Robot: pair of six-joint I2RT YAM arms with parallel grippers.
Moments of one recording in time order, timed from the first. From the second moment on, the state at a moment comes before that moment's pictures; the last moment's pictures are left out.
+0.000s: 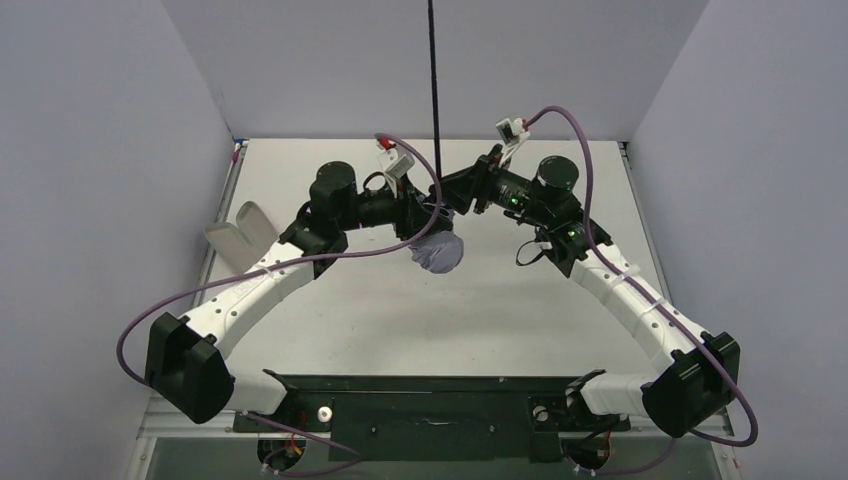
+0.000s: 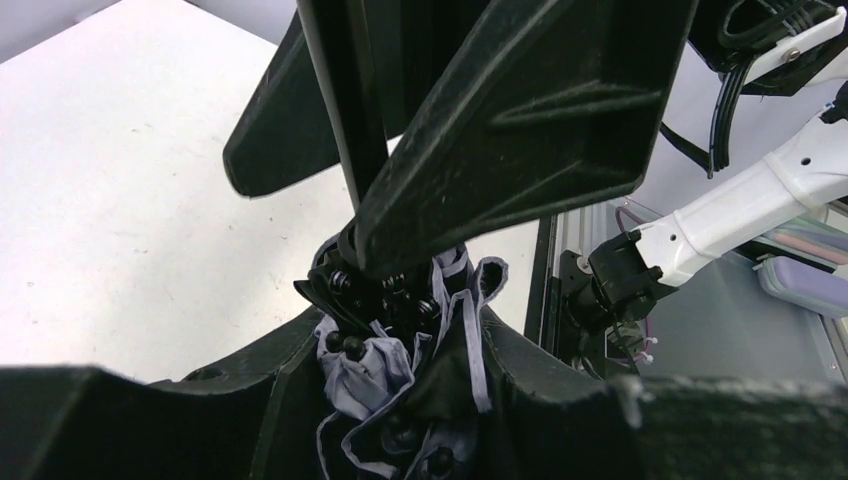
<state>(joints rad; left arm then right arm) -0.59 1.36 1.13 0.18 0.74 -0.33 0.49 1.28 1.15 0.16 -0.55 0.50</state>
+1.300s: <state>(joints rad) -0.34 1.18 1.00 0.11 0.92 -0.37 0.43 1.30 1.14 0.37 -0.67 0.77</state>
